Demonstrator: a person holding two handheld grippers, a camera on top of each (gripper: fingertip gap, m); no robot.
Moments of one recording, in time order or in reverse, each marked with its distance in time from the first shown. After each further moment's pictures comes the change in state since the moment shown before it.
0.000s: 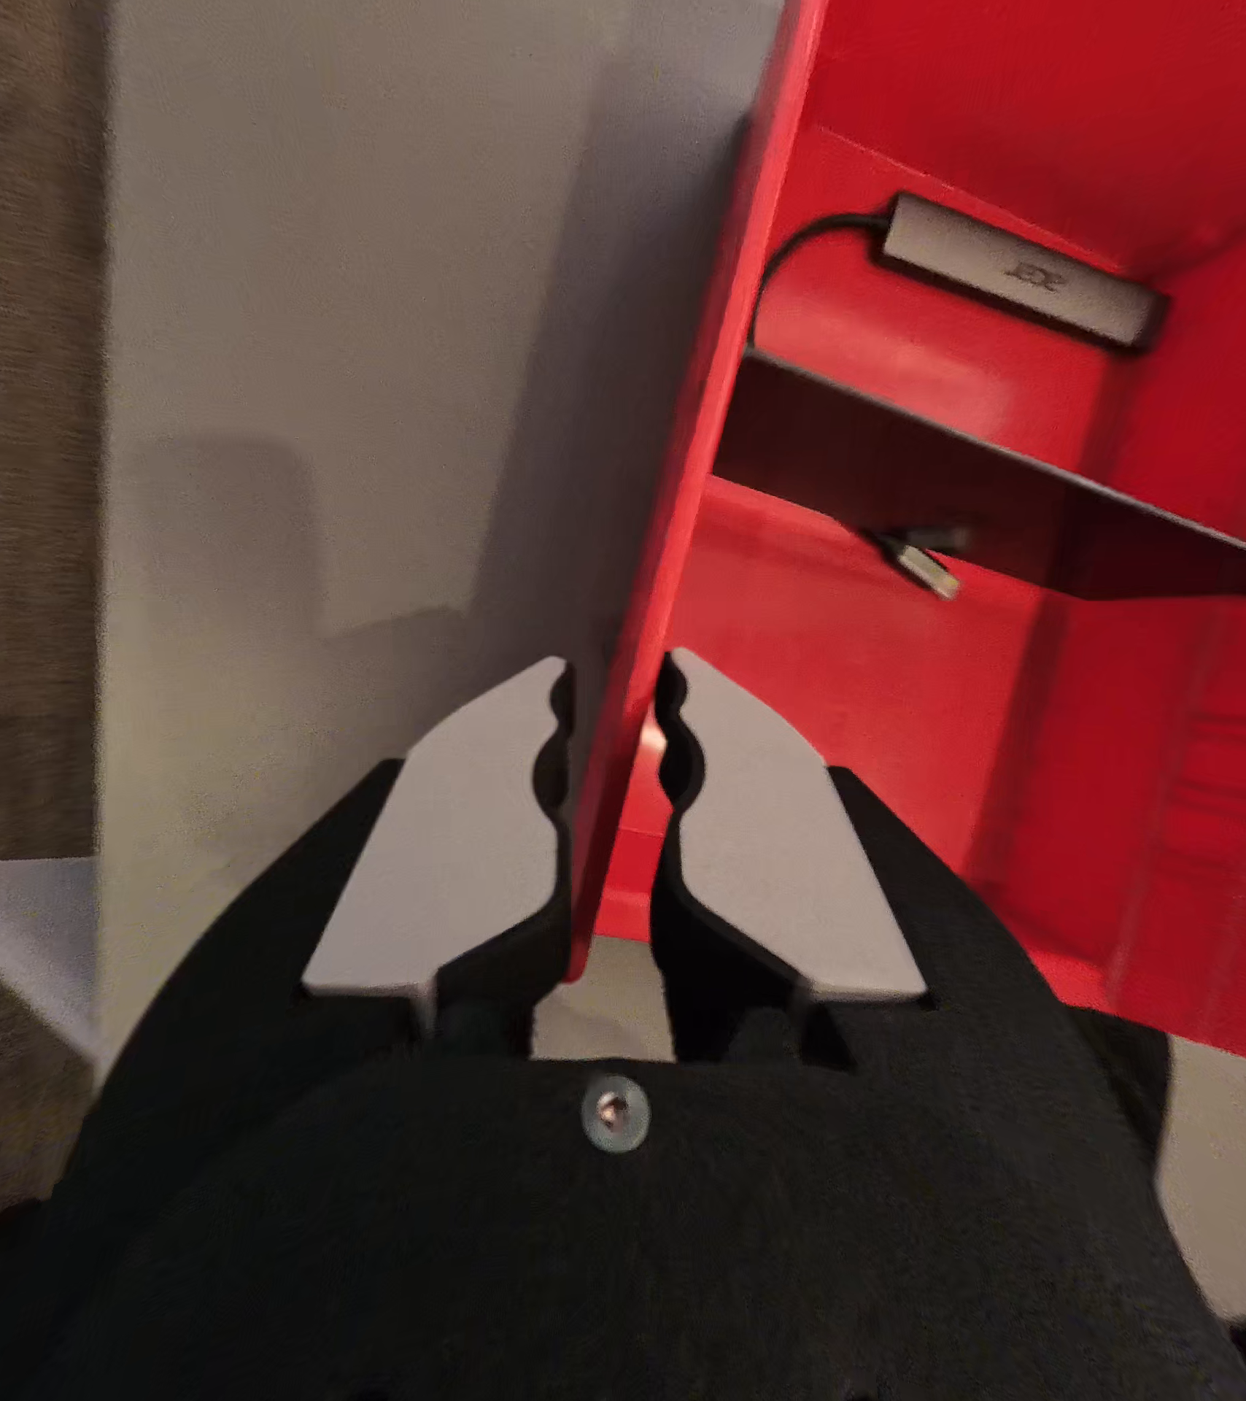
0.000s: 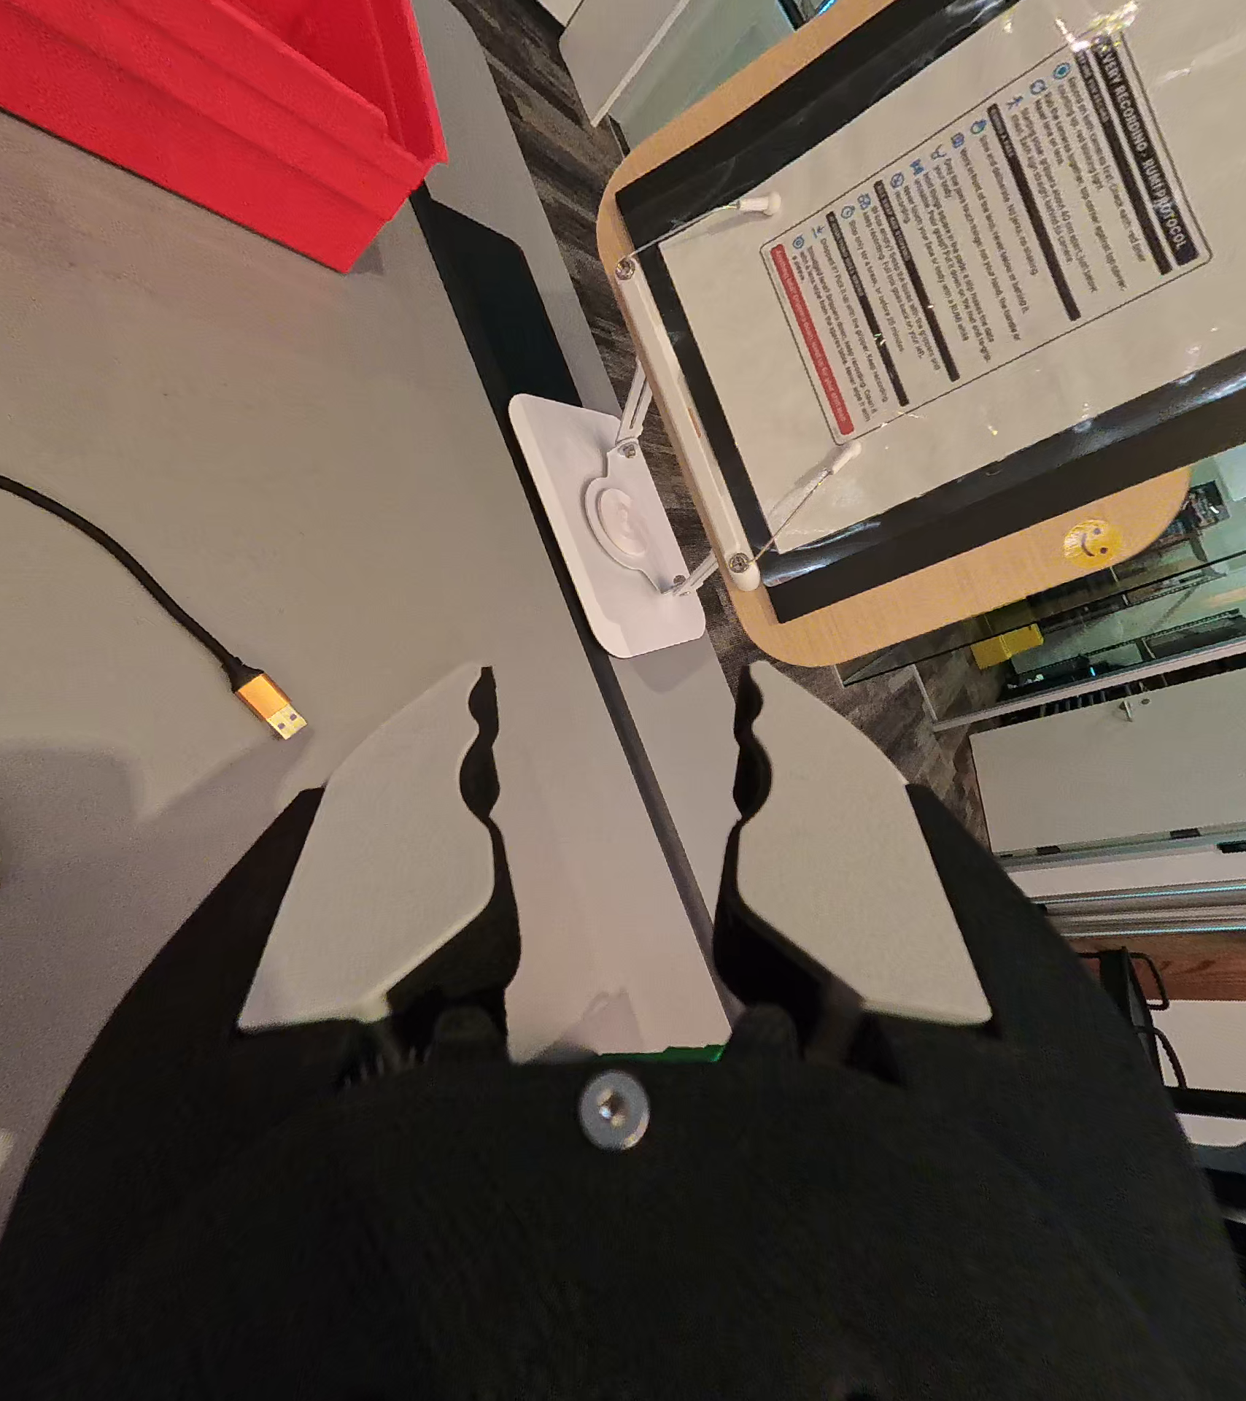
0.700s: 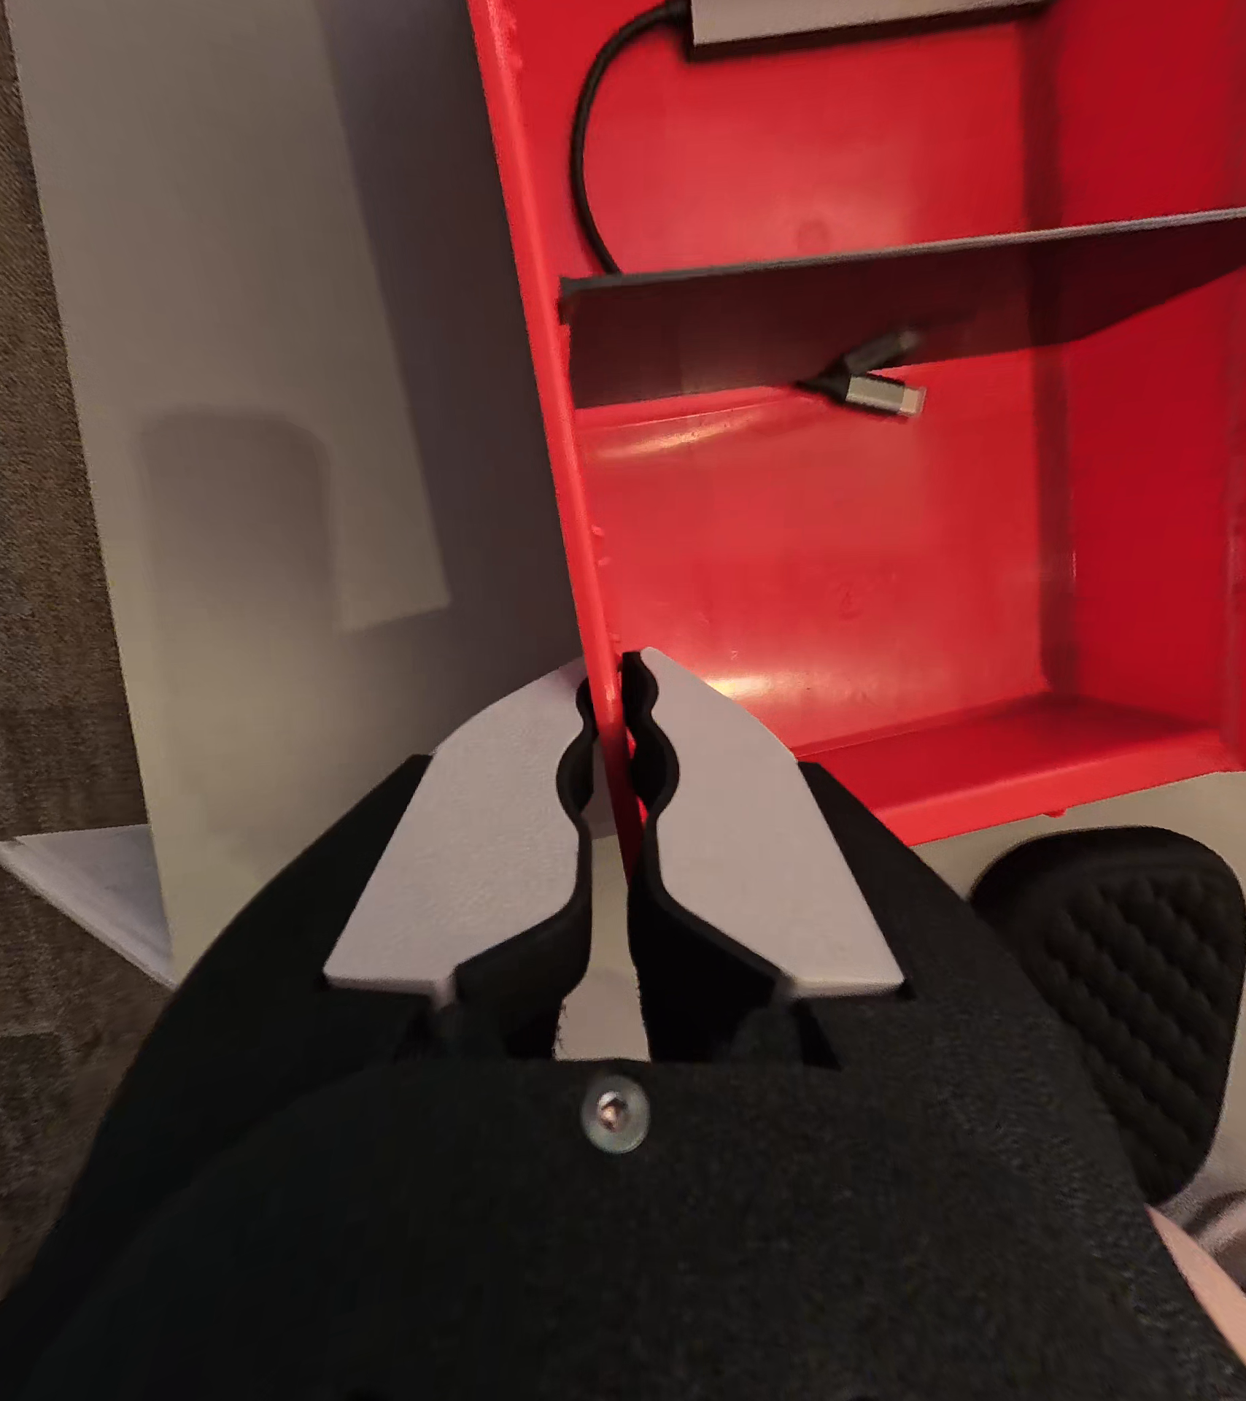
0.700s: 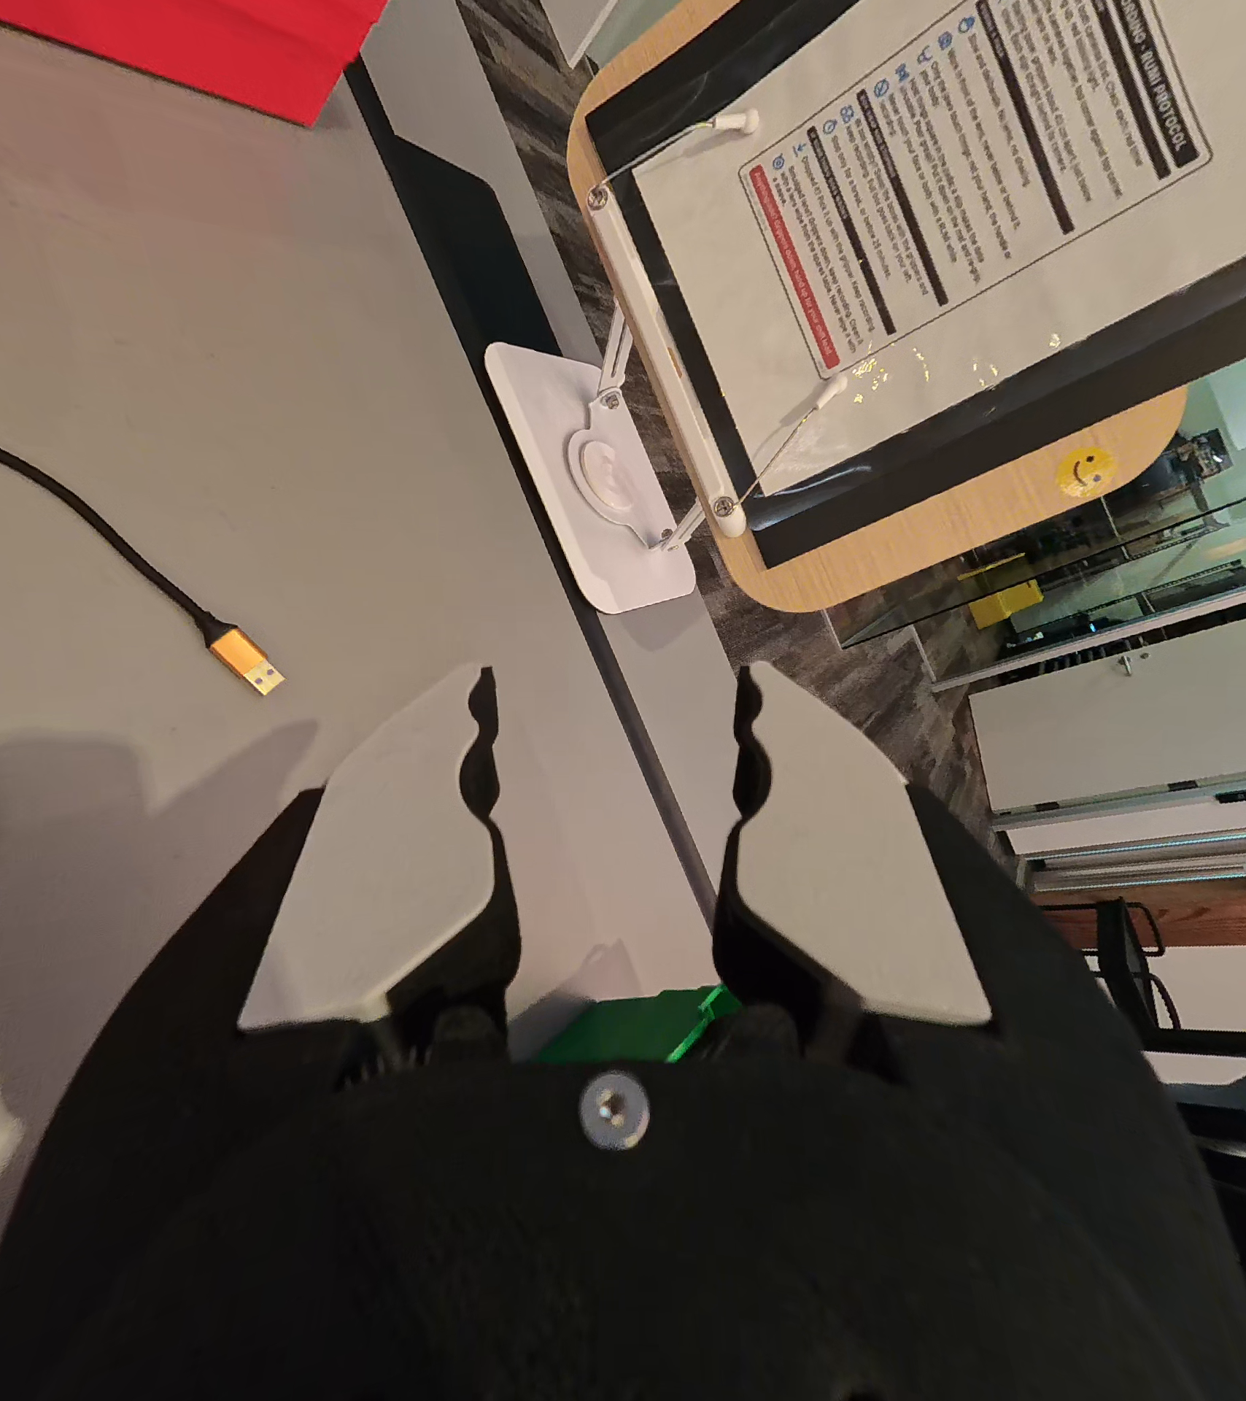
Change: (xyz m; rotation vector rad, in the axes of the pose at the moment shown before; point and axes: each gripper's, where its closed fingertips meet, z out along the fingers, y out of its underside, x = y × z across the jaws) left arm -0.002 0.031 -0.010 -0.096 0.030 0.102; right arm 0.008 0.019 -0.008 -0.046 0.017 0.026
